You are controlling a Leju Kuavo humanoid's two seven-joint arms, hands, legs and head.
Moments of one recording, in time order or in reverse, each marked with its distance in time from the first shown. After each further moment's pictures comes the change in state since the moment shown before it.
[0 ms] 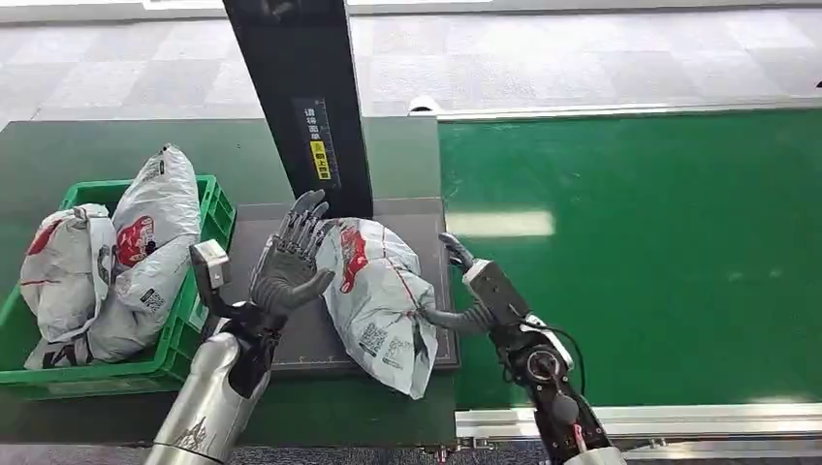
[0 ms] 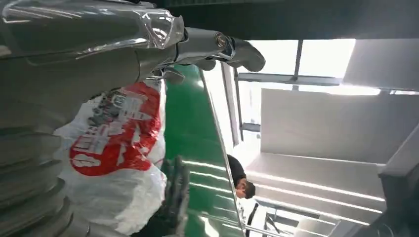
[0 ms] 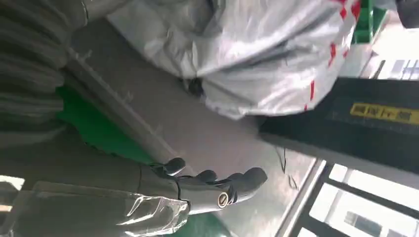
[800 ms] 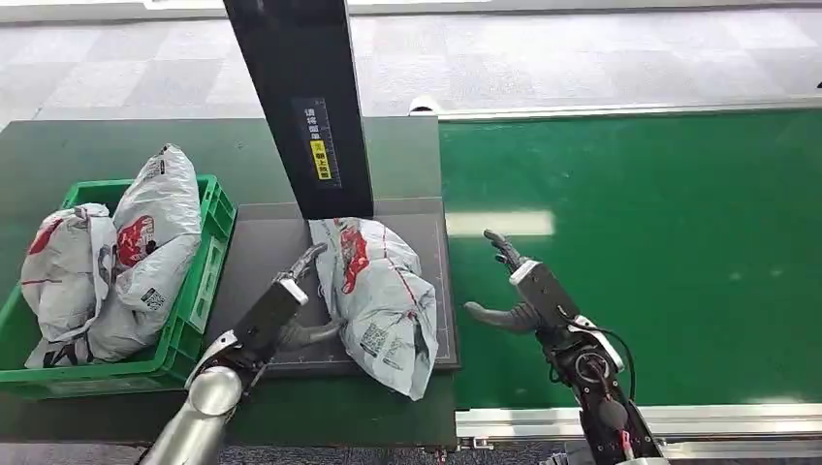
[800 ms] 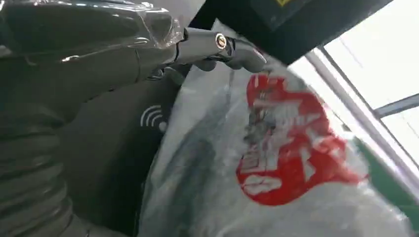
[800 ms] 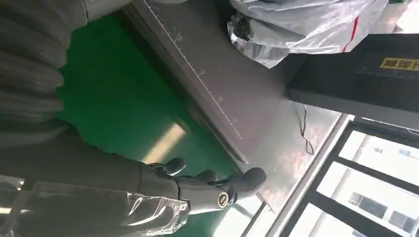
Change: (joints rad) left arm 0.116 0.080 -0.071 -0.108 -0.617 0.243 0.261; right arm 0.036 -0.113 -0.053 -0.075 -0.017 0.034 0.004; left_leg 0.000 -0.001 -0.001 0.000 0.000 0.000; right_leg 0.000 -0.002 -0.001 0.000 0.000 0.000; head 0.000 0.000
